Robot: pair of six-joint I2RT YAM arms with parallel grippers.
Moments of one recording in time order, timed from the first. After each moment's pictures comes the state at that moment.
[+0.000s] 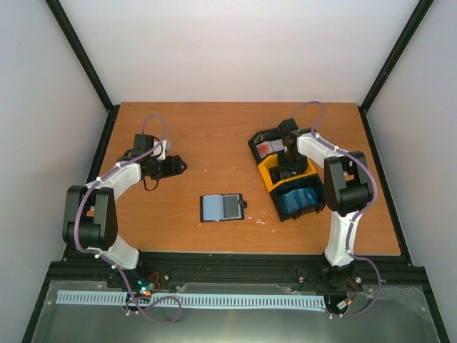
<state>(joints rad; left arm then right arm) -0.07 1.57 0.93 -0.35 0.42 -0.28 0.27 2.00 1.45 -0.83 0.11 0.24</state>
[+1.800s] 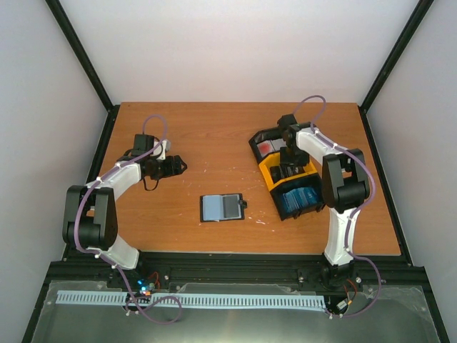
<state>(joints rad) -0.07 1.57 0.93 -0.35 0.42 -0.27 0.27 2.05 1.55 -0.91 0.22 0.30</state>
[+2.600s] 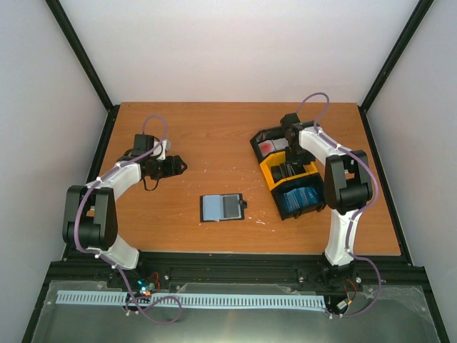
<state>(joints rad) -0.07 1.57 0.93 -0.35 0.42 -0.27 0.26 2.02 1.56 -0.95 0.34 0.27</state>
